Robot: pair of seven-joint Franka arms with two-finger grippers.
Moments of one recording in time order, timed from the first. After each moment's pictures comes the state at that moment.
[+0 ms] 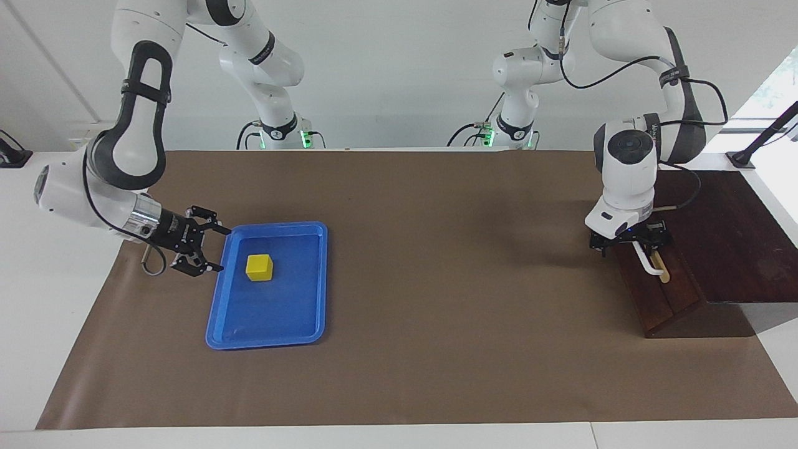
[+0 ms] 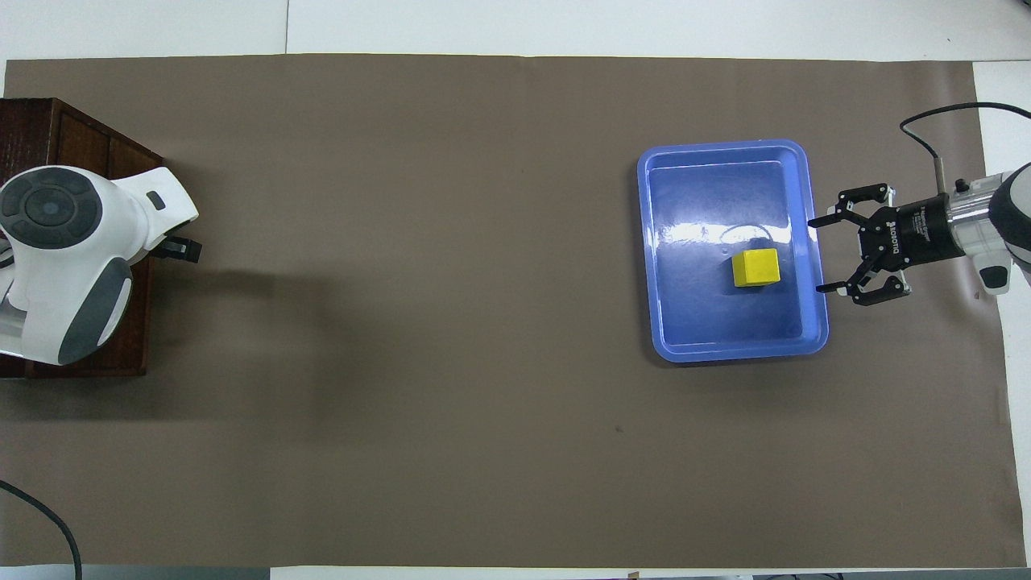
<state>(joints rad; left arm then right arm) 0.10 0.17 -0.15 -2.03 0.56 2.27 -0.12 -0.27 0.31 0.00 -1.85 0.64 1.82 1.09</state>
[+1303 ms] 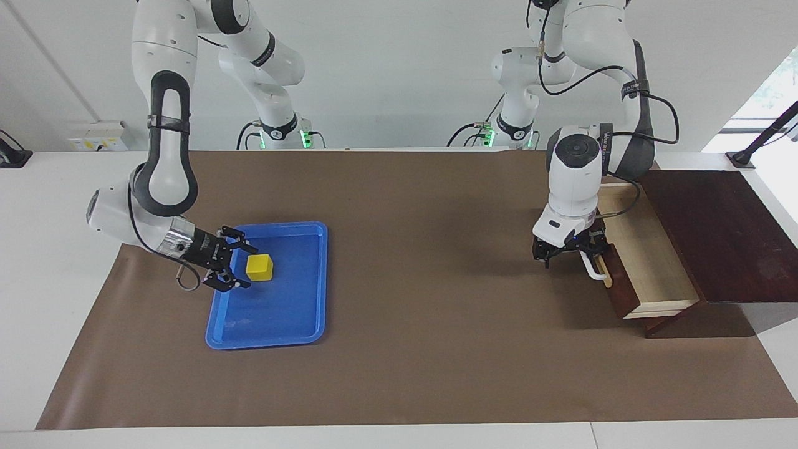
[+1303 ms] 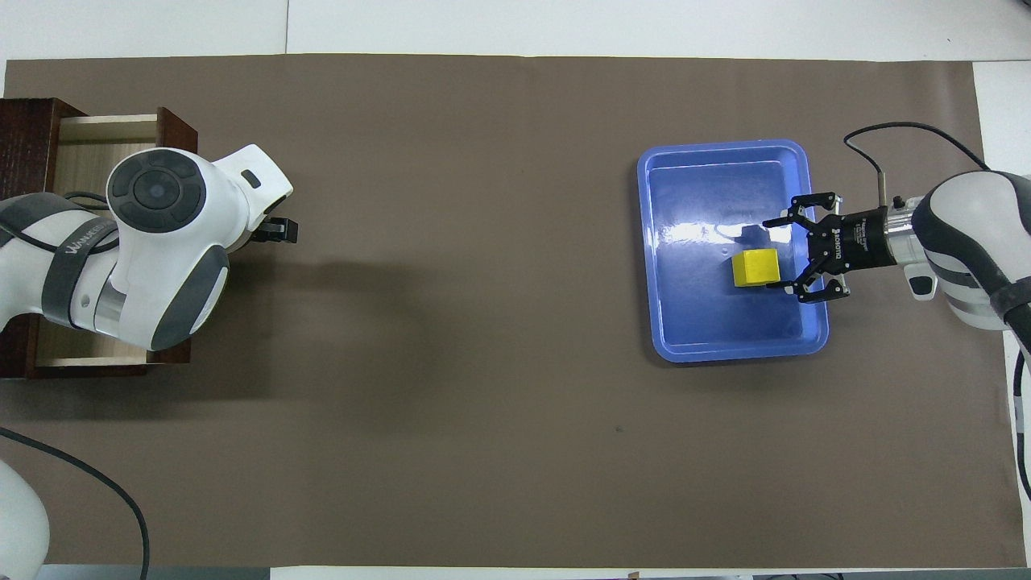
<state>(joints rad) -0.09 0.21 -0.15 -1.95 0.40 2.22 -0.31 -0.21 0.37 0.01 -1.94 0.77 2.00 0.95</state>
